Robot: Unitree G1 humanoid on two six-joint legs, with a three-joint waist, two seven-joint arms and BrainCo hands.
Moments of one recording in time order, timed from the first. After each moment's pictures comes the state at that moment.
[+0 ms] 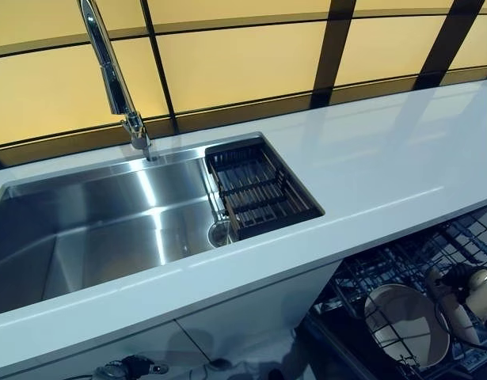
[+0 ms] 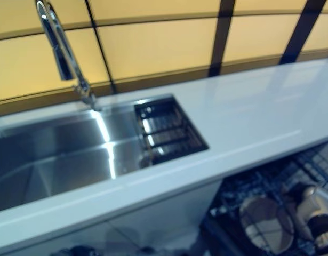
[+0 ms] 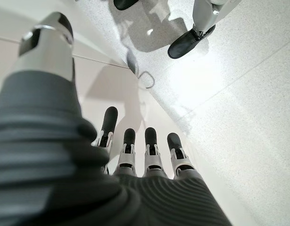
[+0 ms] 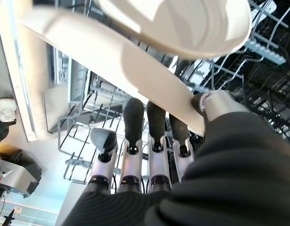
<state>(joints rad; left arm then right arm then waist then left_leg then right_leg) -0.13 0.48 -0.26 0.93 -0.05 0.27 -0.17 -0.44 -0.93 0.25 0.75 -0.36 0.46 0.33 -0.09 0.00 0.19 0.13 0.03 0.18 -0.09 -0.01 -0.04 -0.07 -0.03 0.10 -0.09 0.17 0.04</state>
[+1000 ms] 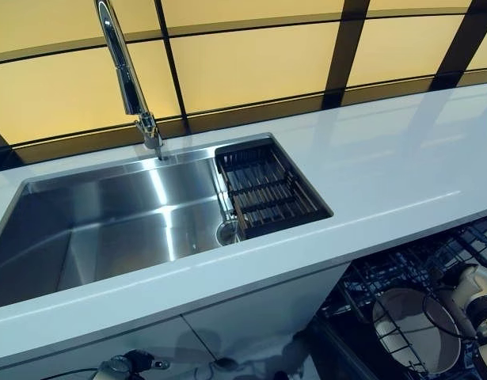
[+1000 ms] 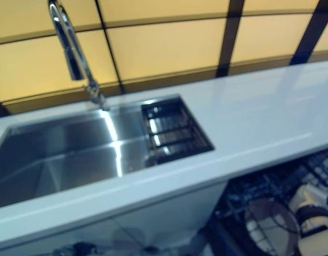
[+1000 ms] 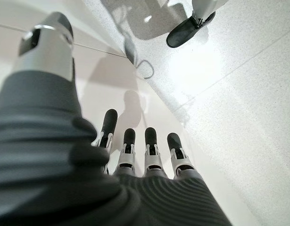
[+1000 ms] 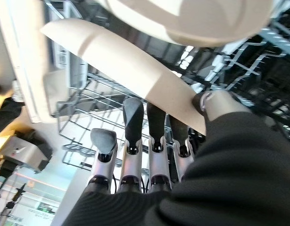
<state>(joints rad) -0.18 0.47 -0.30 0.98 -0.05 0.25 -0.13 -0.60 -0.87 0.33 1.01 -0.46 0.46 0.24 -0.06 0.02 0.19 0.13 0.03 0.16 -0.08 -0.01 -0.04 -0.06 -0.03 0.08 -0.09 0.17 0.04</state>
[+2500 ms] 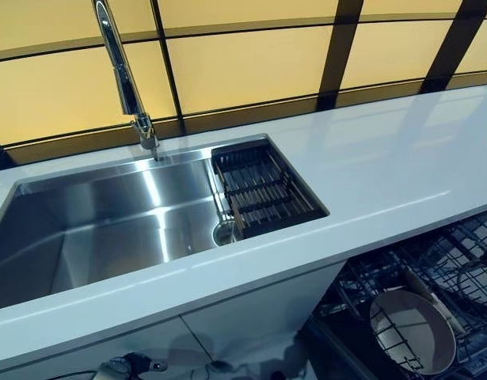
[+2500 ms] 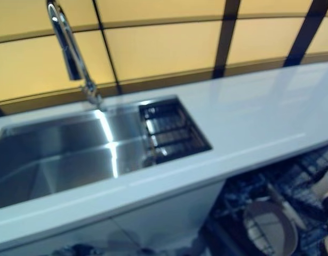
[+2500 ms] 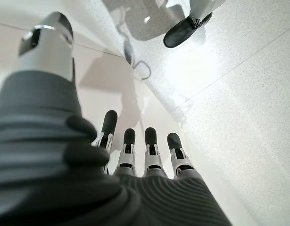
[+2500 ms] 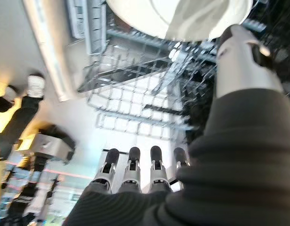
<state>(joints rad) -0.18 0.48 -0.29 0.99 -0.05 0.29 -0.13 -0.62 -1.11 0.25 0.83 -0.40 0.57 0.39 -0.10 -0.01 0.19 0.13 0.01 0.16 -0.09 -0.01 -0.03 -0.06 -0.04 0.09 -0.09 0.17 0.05</state>
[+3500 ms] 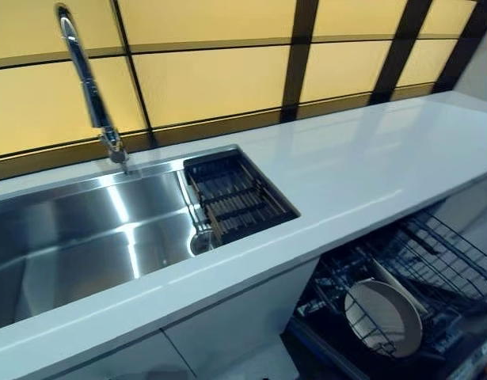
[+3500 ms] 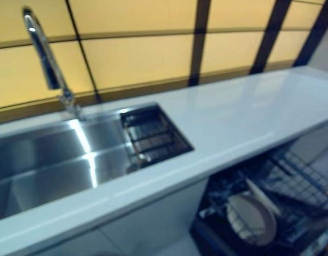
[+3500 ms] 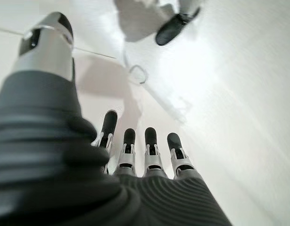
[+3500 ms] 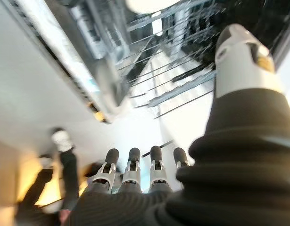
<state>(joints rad) -0.06 0.56 -0.20 1.09 -0.01 0.25 -0.16 -0.14 -1.11 -0.27 0.65 0.08 0.55 0.25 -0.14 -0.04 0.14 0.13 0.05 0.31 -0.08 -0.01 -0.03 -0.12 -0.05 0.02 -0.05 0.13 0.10</state>
